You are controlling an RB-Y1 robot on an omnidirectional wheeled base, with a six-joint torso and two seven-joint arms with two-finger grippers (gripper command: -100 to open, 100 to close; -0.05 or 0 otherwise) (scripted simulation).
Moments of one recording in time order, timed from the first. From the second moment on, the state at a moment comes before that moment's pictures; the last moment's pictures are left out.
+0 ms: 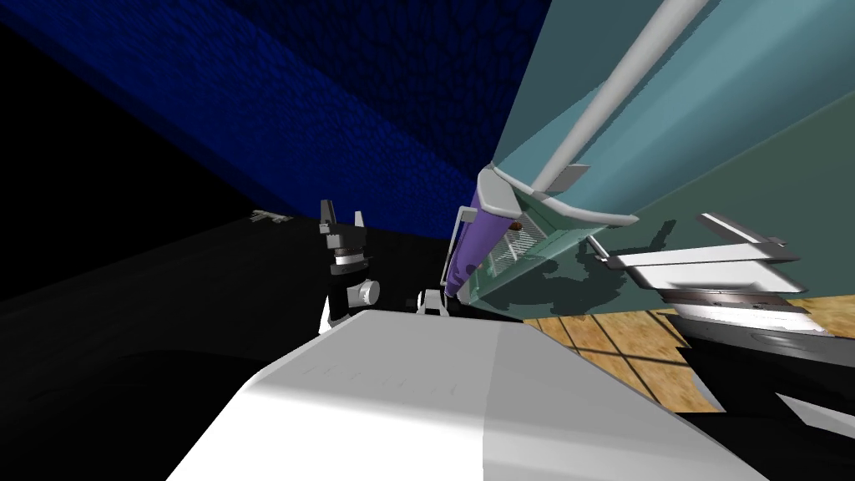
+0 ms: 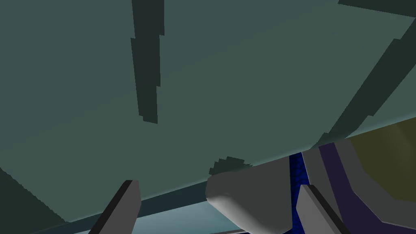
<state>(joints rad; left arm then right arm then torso) 0.47 -0.04 0.01 -2.39 0.01 -0.40 0.14 0.82 -0.42 -0.85 -2.46 0.81 -0.32 0.63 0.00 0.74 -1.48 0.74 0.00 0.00</state>
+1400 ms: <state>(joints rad) 0.47 -0.04 0.01 -2.39 0.01 -0.40 0.14 0.86 -0.45 -0.94 -2.46 0.84 -0.31 0.66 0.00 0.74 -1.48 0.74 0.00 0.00</state>
